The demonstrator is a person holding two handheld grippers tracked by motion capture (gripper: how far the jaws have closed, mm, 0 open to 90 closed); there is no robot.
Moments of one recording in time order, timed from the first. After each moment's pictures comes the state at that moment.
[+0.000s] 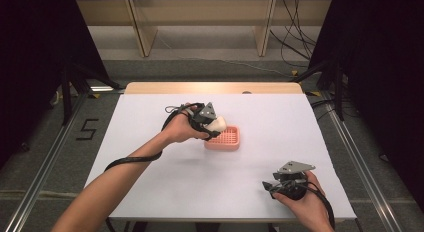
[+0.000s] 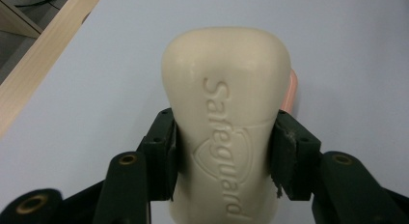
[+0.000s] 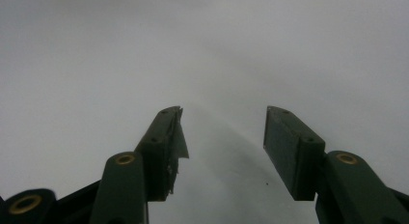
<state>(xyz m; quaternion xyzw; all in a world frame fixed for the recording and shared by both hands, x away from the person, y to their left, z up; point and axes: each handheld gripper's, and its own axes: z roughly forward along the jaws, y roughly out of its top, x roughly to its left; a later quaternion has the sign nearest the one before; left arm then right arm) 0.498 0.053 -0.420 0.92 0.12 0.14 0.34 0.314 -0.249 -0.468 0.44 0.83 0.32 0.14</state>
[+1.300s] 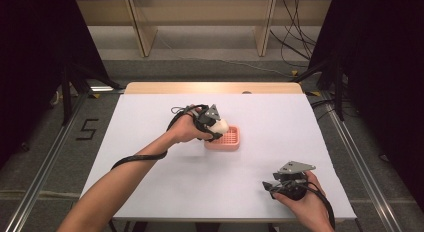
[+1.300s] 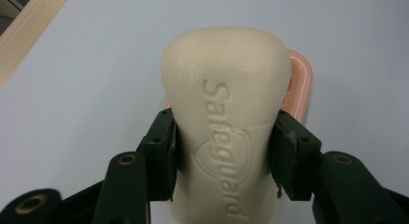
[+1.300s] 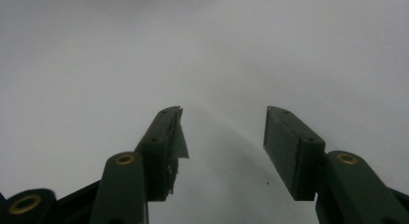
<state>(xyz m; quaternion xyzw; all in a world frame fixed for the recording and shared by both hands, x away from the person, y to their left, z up) 0.508 0.041 -0.437 0.93 0.13 0.13 0.32 0.316 -0.250 -0.470 0.42 0.83 0.33 0.15</state>
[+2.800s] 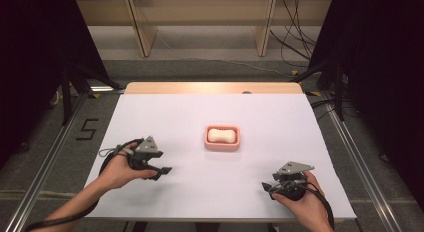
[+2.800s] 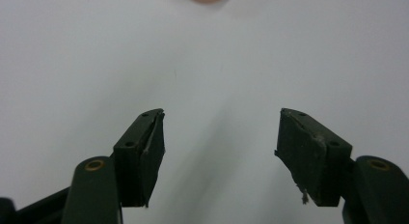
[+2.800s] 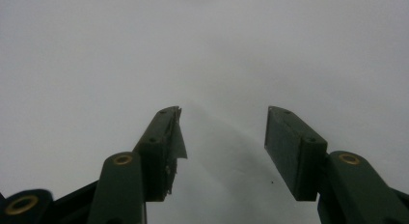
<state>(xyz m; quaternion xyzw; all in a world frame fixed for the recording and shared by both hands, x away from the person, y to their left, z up) 0.373 0.210 -0.452 0.89 0.28 0.12 0.34 0.314 -0.248 -0.470 0.43 0.83 0.32 0.14</state>
